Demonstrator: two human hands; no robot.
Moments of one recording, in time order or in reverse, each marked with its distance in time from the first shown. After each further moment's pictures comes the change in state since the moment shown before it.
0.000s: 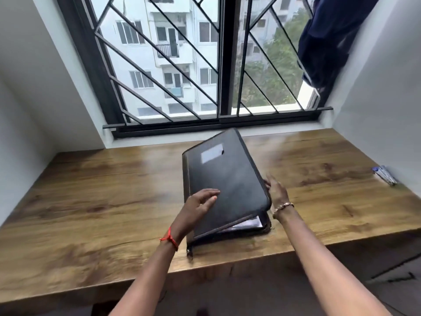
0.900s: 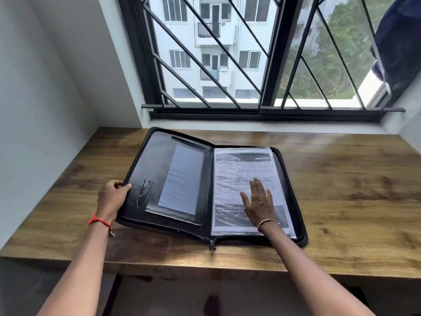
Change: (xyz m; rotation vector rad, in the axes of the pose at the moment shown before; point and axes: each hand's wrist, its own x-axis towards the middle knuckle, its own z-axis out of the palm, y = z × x) left_hand -0.059 -0.134 -0.194 0.171 0.841 -0.709; right_hand 0.007 0.091 0.084 -1.335 -0.260 -0.542
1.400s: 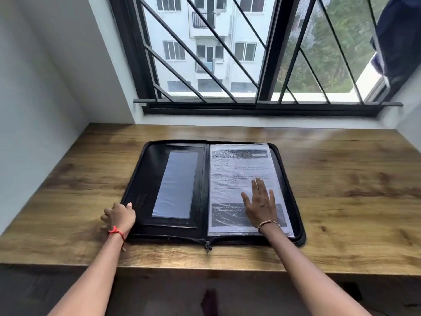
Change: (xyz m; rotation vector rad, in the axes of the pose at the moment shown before) left_hand -0.023 -0.034 0.044 0.436 -0.001 -0.238; right_hand -0.003 0.007 0.006 -0.063 -0.011 0.066
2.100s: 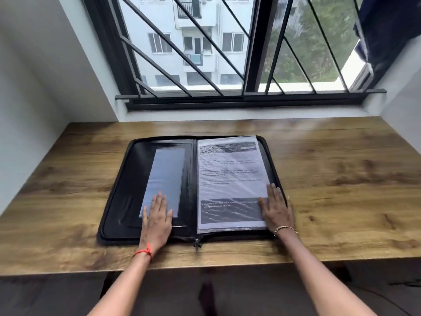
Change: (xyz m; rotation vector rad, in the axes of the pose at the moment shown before) left_hand -0.079 0.014 0.059 0.195 -0.176 0.775; right_hand -0.021 0.077 -0.002 -0.087 -0.071 0.167
